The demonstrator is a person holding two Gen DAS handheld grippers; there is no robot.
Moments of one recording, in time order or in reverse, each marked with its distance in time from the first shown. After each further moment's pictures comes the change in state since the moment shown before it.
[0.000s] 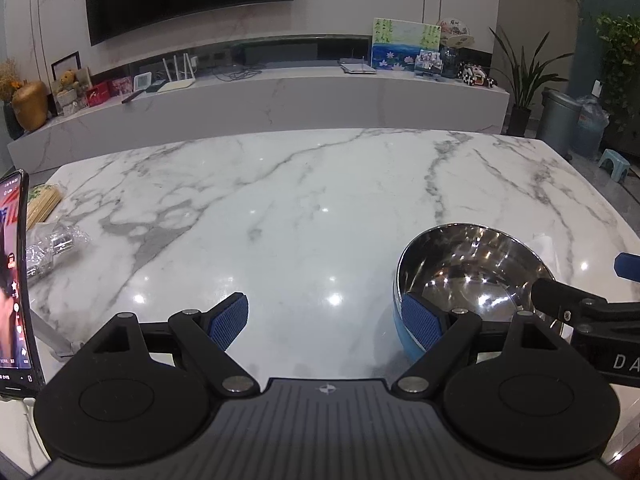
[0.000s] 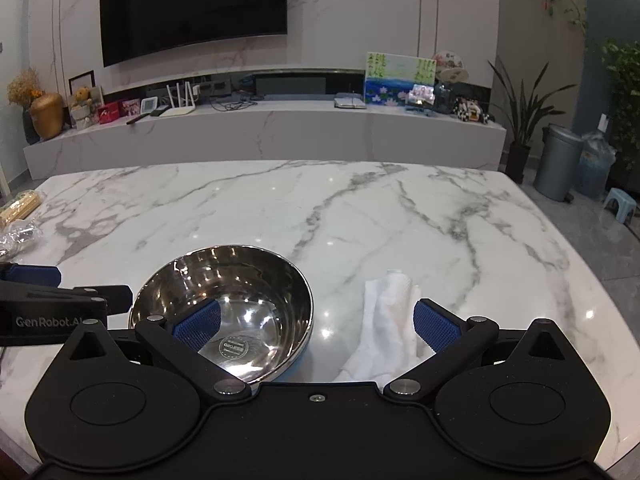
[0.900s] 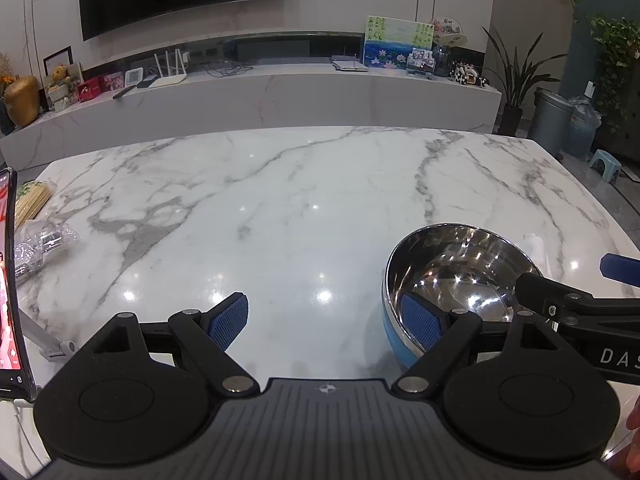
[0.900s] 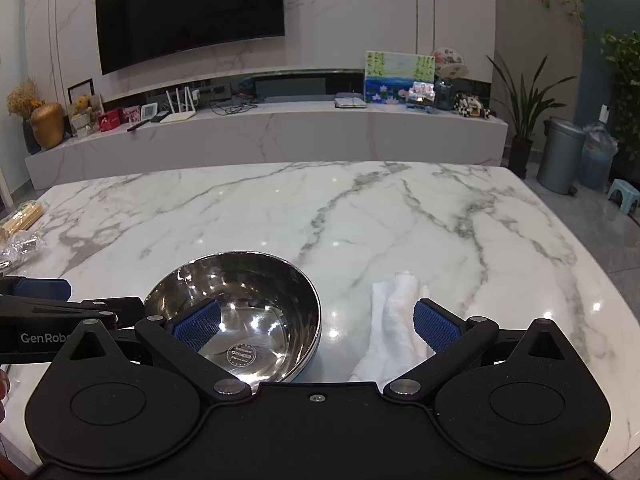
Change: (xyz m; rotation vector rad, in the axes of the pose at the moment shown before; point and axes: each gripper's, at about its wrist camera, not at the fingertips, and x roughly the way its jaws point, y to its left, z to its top) left arm 0.003 0.001 0.001 -0.011 0.010 -0.035; right arm 0.001 0.001 0.000 0.025 0.000 0.010
